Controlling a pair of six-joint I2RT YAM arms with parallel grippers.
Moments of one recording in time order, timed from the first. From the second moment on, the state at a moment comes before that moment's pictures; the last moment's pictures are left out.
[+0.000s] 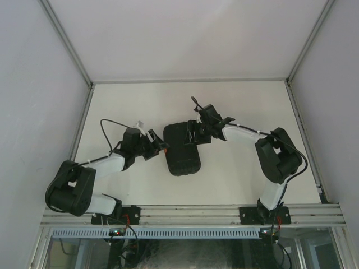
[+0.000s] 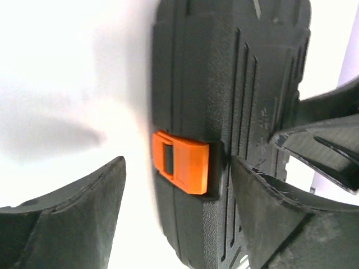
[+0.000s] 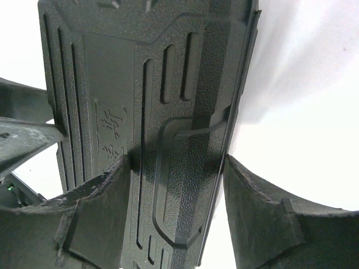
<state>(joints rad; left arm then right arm) -0.35 1.40 0.49 0.26 0.30 -0.90 0.59 1.81 1.16 -0.29 -0.29 0.51</state>
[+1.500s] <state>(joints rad) -0.35 0.28 0.73 -0.65 -0.75 -0.50 0.50 0.46 0.61 -0.40 0.45 0.41</state>
